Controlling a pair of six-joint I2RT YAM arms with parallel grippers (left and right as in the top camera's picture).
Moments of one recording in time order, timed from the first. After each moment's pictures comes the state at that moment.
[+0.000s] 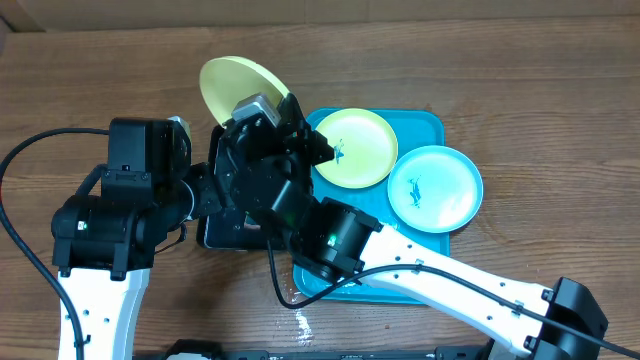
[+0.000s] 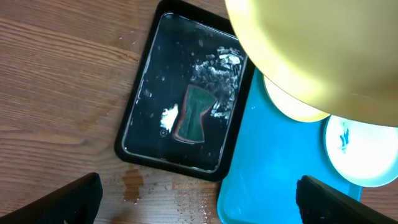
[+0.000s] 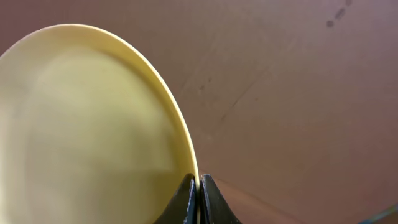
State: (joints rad) left arm -0.10 1.16 1.41 -1.29 0.05 -0.39; right arm 1.10 1.69 1.46 -0.03 1.09 -0.30
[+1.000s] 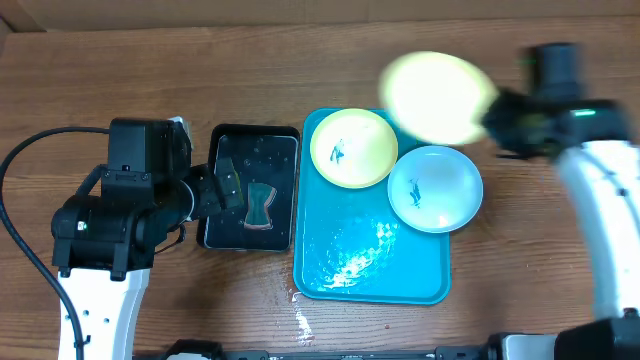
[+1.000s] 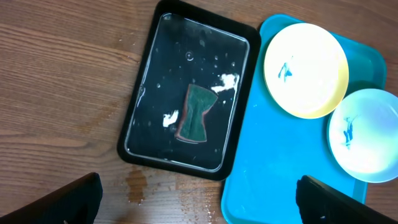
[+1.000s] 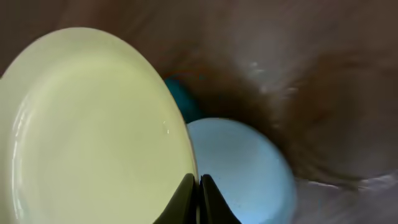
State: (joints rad) left arm -0.10 1.16 1.41 -1.29 0.05 -0.36; right arm -0.07 1.53 1.47 -1.04 -0.11 0.73
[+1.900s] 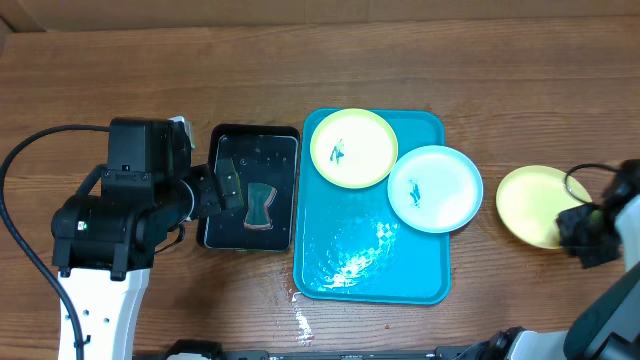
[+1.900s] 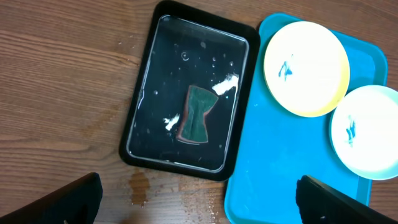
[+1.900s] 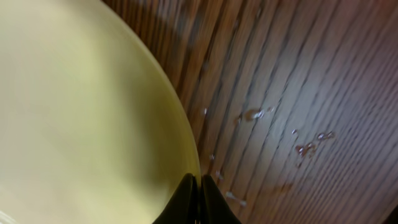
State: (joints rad) left arm -0.10 1.16 1.41 -1.29 0.05 -0.34; right arm -0.57 1.57 0.93 -0.92 0.07 0.70
